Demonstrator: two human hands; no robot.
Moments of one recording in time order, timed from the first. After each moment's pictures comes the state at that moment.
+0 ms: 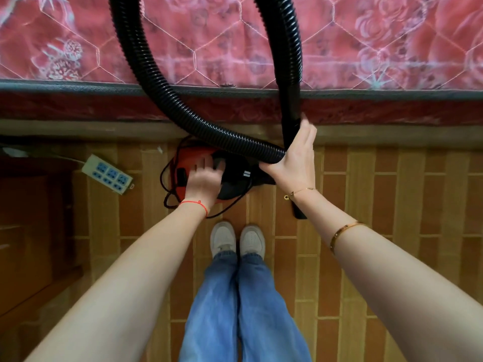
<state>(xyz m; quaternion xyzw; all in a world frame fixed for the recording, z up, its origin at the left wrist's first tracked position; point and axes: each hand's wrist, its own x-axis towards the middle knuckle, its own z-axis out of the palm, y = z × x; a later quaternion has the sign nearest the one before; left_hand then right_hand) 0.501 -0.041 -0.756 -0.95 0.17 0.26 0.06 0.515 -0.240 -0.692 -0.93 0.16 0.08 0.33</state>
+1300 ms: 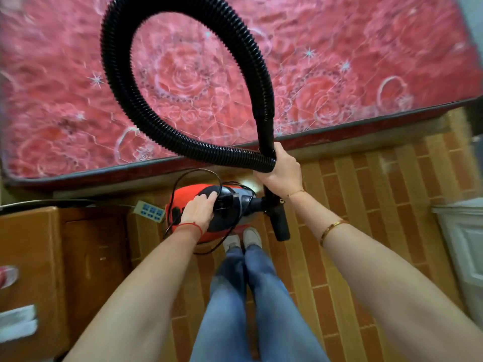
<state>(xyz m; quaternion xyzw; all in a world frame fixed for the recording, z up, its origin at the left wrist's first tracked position) 0.461 -0.034 -0.416 -0.91 0.20 0.36 0.00 0.459 -0.259 -0.342 -0.90 0.20 0.08 0.37</state>
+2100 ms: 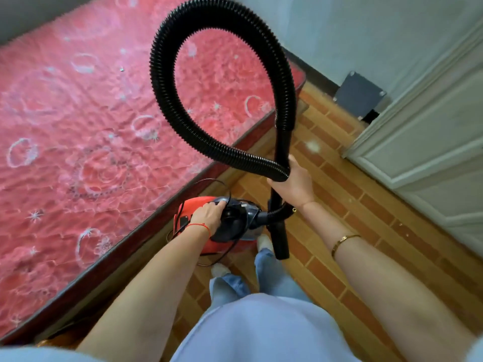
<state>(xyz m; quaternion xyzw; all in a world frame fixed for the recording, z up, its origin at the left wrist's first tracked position) 0.405 -0.188 -0.256 -0.81 0.49 0.31 0.08 0.253 -0.360 -0.170 -0.80 0.46 -0.09 0.36</state>
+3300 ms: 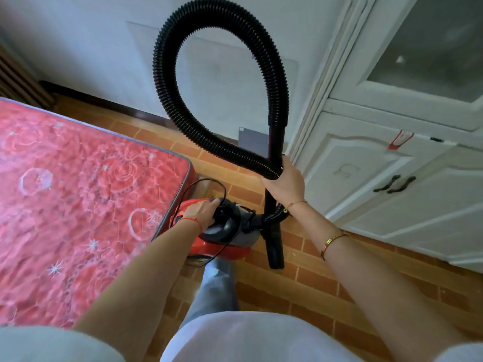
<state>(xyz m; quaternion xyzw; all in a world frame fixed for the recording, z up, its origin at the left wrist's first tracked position) 0.351 -0.815 -0.234 -0.66 0.70 0.21 0.14 0.131 -0.880 -0.134 -0.68 0.62 -0.26 0.30</state>
